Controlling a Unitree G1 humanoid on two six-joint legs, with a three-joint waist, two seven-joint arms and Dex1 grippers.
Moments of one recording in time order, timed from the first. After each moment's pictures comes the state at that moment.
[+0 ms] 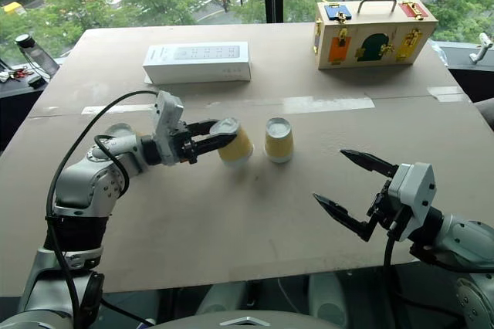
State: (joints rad) left arm -0.43 0.62 0.03 -0.08 -0.55 0.59 -0.92; right arm 0.30 -0.63 -0.27 -0.79 0.63 0.29 0.77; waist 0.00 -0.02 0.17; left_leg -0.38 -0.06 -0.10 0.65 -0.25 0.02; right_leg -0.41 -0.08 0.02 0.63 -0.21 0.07
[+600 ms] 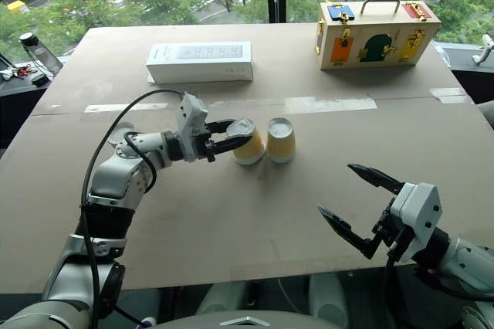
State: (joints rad) left arm -0.51 0.52 -0.05 0.08 -0.40 0.41 -0.96; right arm 0.45 -0.60 -0.29 -0.85 0.58 0.24 0.73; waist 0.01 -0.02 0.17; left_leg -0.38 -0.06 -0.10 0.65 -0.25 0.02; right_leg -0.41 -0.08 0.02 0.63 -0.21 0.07
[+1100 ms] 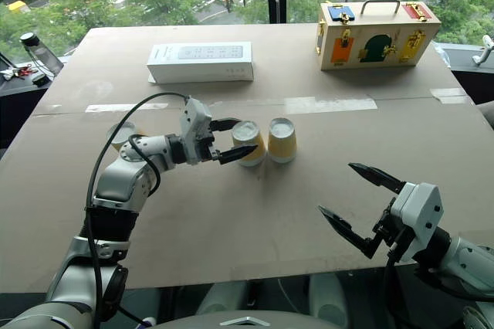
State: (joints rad) left arm -0.47 0.51 -0.04 0.05 -0.39 0.40 -0.97; right arm 0.45 -0.61 -0.30 -0.85 0.58 0.23 0.73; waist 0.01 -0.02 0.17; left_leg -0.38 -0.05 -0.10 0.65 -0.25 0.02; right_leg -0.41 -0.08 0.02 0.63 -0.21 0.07
